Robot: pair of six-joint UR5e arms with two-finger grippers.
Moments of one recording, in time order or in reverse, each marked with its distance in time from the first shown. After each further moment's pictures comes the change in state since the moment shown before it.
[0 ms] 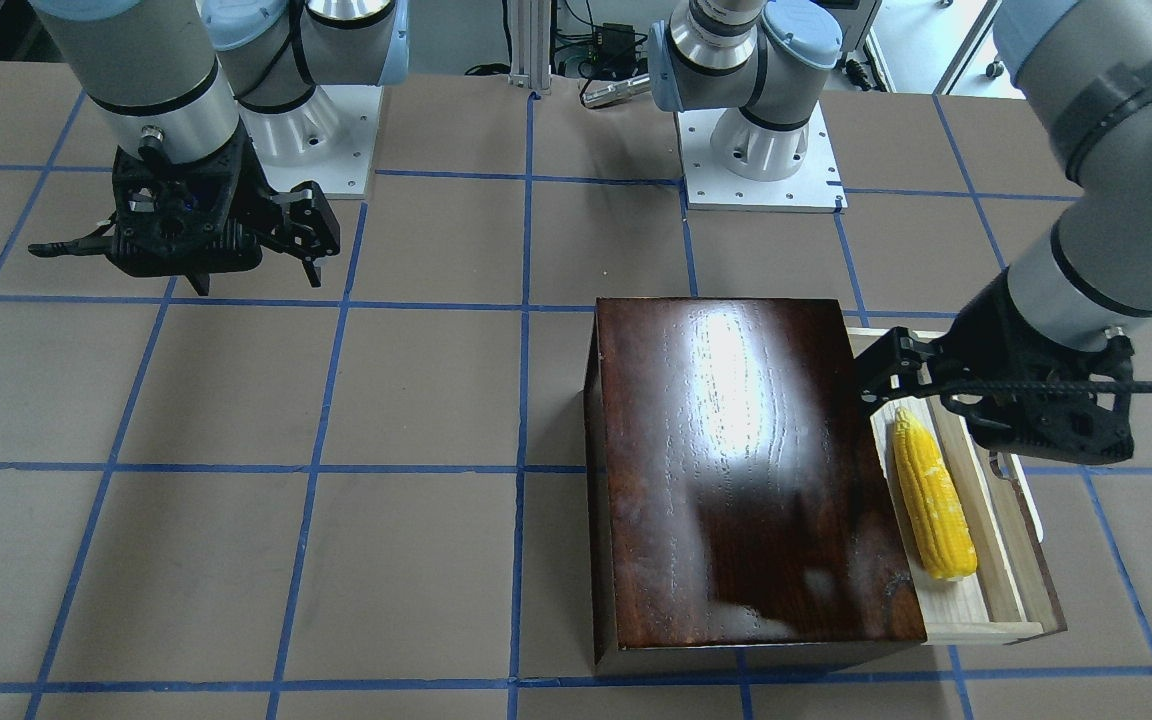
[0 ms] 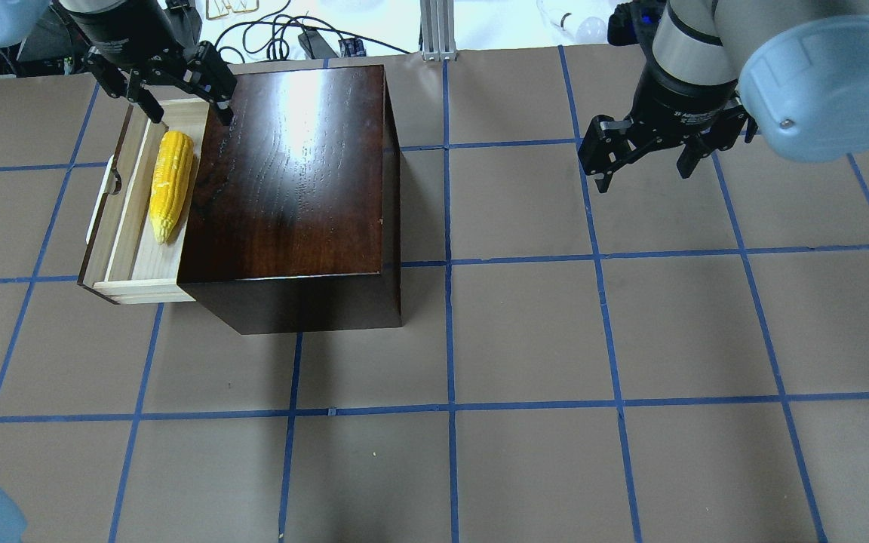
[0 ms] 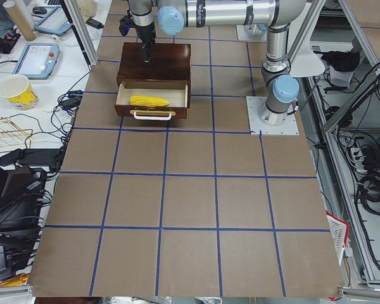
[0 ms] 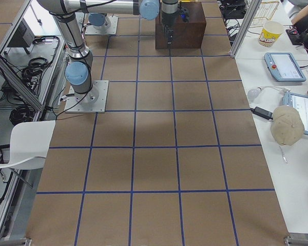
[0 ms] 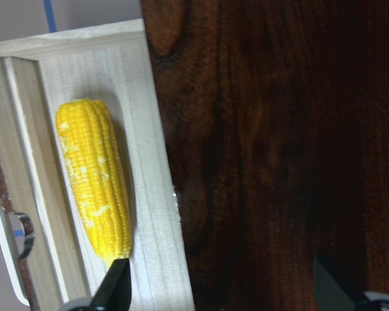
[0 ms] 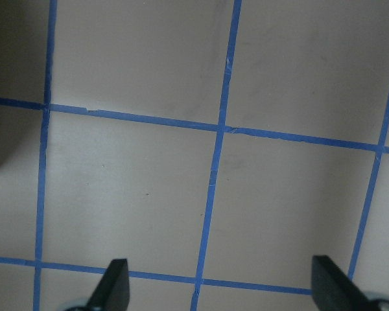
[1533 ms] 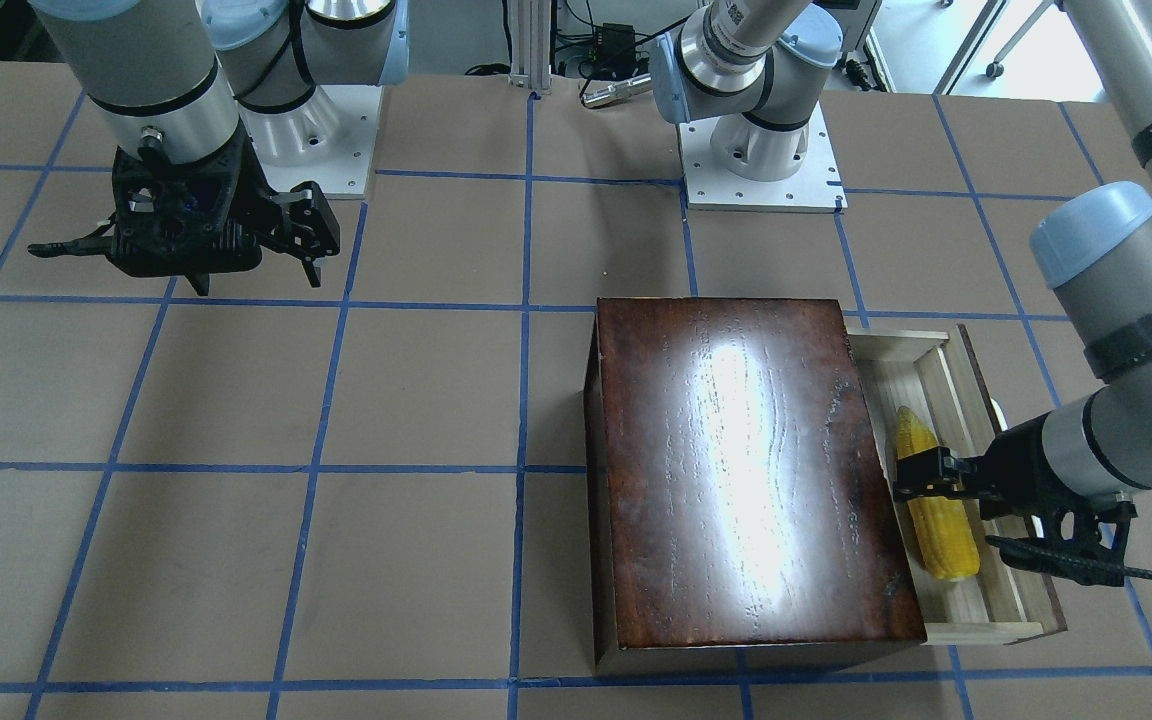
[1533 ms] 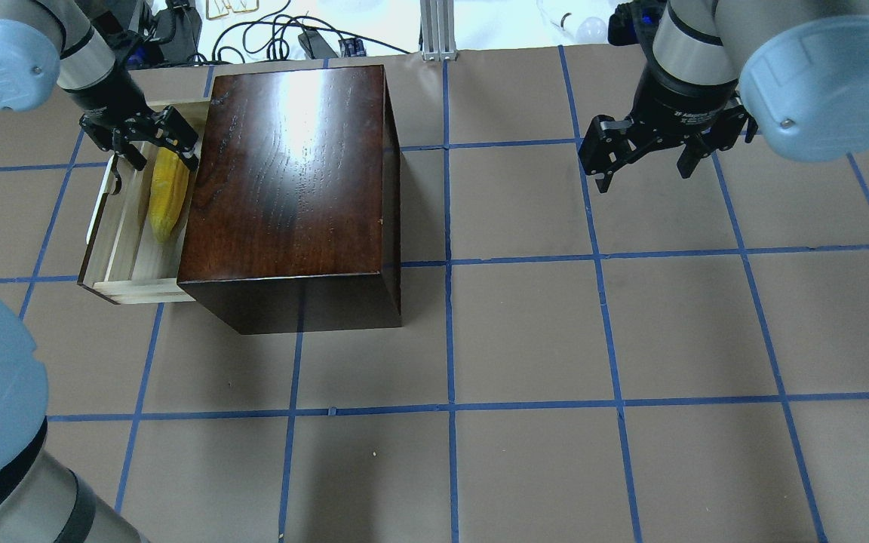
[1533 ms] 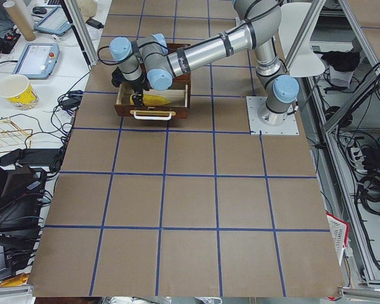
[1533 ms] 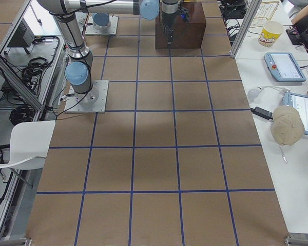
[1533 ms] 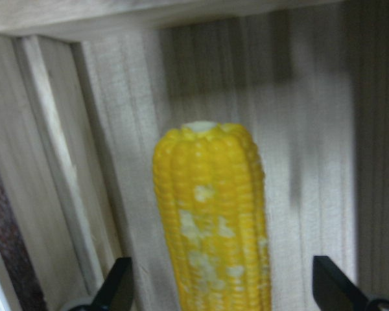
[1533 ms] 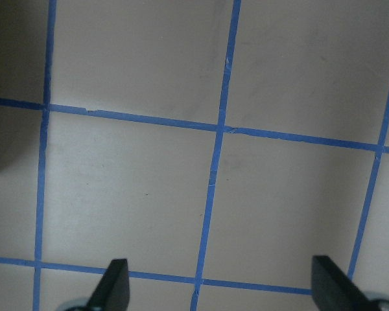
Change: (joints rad) left arm 0.201 -0.191 -0.060 0.160 -0.027 0.239; right arm -0.002 0.001 0.000 0.000 0.000 0.000
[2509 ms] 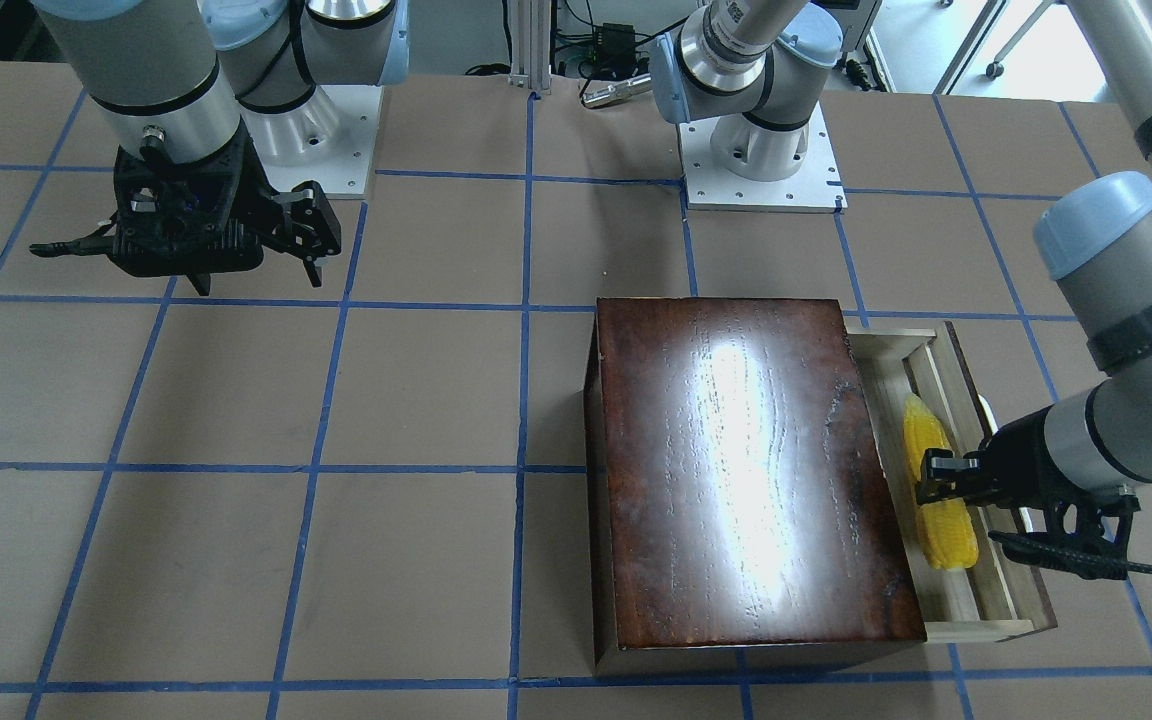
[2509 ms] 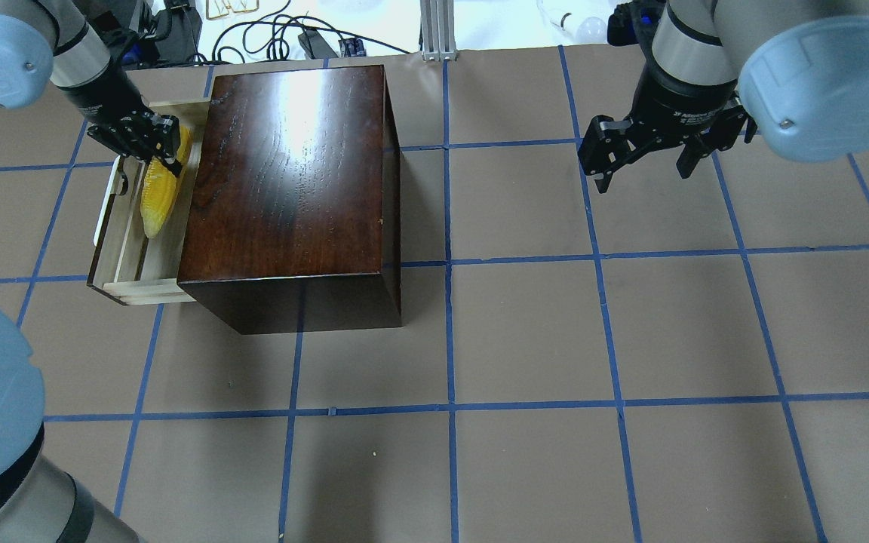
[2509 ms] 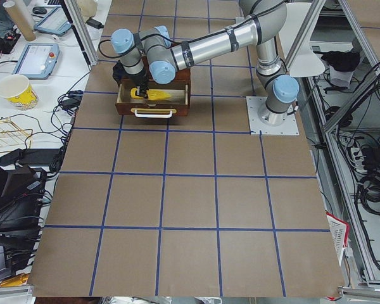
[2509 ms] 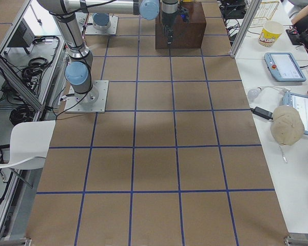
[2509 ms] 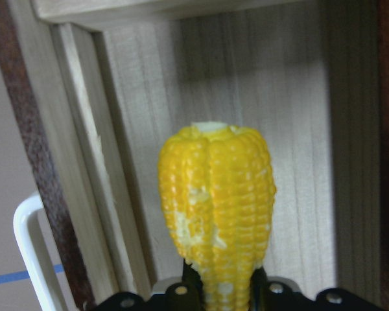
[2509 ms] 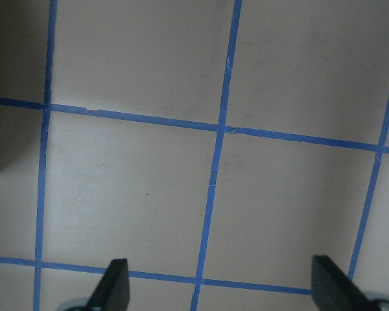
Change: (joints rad) left arm 0.004 -0.002 -0.005 -0.006 0.004 -0.010; right arm 0.002 0.000 0.000 0.000 0.000 0.000
